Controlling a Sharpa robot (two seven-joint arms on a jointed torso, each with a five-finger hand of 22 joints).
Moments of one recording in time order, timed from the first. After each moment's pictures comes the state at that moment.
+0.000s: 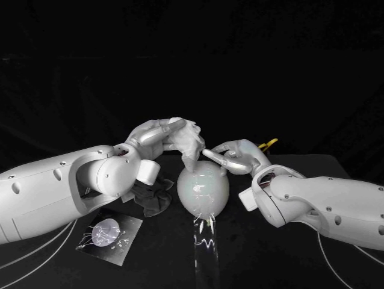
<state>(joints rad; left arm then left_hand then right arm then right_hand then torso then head) 1.32 -0.77 -0.03 1.57 0.11 -0.20 0.27 1.39 0.01 0.67 0.14 0.05 0.78 0.20 0.55 0.27 1.13 0.15 0.06 0.06 1.18 0.10 0.11 0.22 0.17 1.14 0.19 0.15 0.07 1.27 -0.81 -0.15 1.69 -0.57 -0.75 0.04 1.03 -0.20 0.33 0.23 0.06 0.81 0.18 0.41 0.31 1.24 0.10 1.25 1.15 1.29 0.04 1.49 1.09 0.16 0.84 0.16 0.73 1.10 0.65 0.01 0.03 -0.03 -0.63</state>
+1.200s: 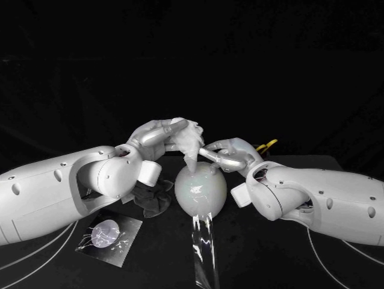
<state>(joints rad) 1.32 -0.77 -0.03 1.58 0.12 -0.19 0.28 1.39 0.01 0.67 0.14 0.05 0.78 0.20 0.55 0.27 1.13 0.15 0.06 0.06 1.19 0.10 0.11 0.22 0.17 1.14 0.19 0.15 0.07 1.29 -0.77 -0.15 1.65 -0.29 -0.61 0.19 1.29 -0.10 0.14 0.25 0.05 0.86 0.17 0.40 0.29 1.45 0.10 1.48 1.31 1.45 0.05 1.57 1.31 0.17 0.85 0.16 0.74 1.14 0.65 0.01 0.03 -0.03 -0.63</state>
